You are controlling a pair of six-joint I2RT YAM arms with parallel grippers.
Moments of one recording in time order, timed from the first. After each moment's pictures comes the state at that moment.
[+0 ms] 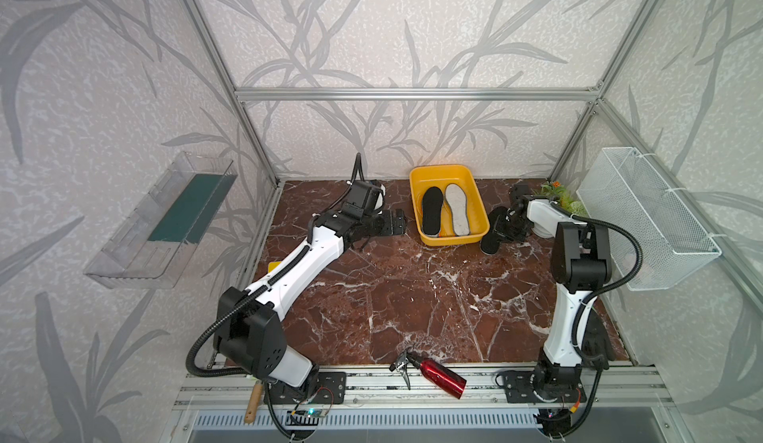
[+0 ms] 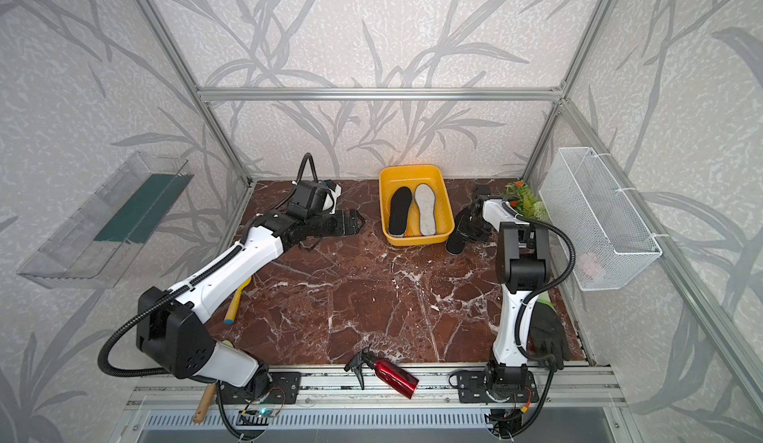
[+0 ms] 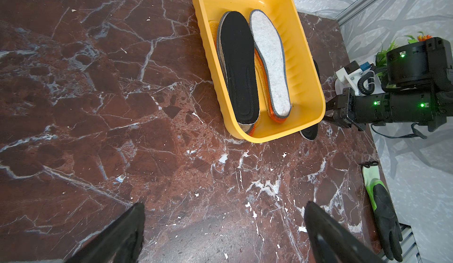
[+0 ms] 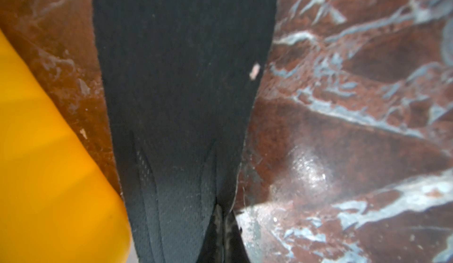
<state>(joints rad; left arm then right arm) -0.46 1.51 1.33 -0.58 0.15 -0.46 -0.02 2.13 1.56 -0.79 -0.12 0.41</state>
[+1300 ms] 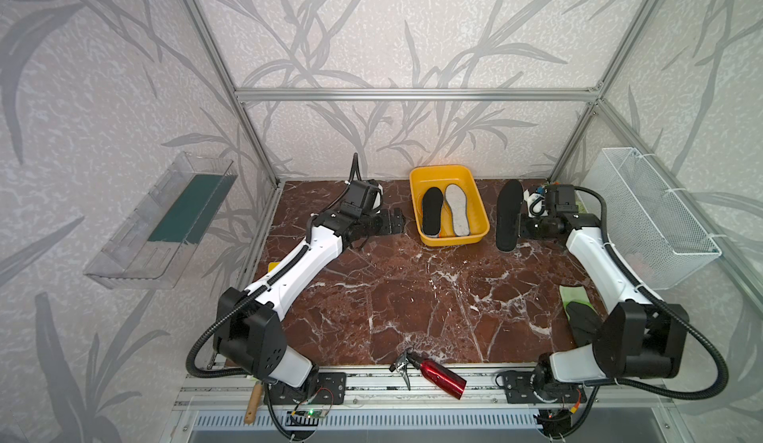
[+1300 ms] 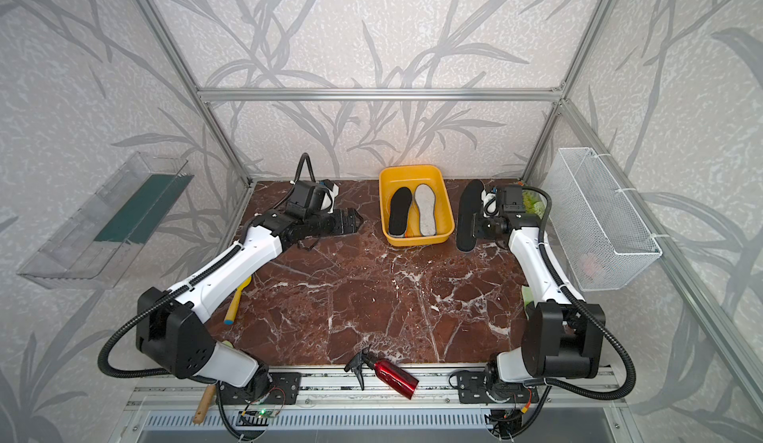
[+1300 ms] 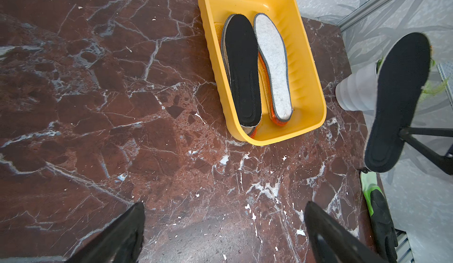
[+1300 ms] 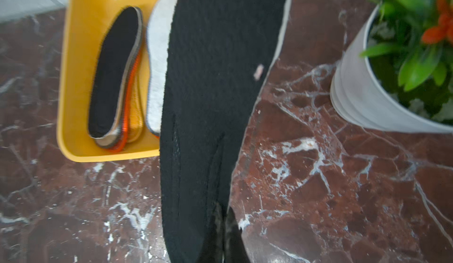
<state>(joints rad) -0.44 1.51 1.33 -0.58 0.15 -0.50 -0.04 1.45 1.26 -0.70 -0.24 0.08</state>
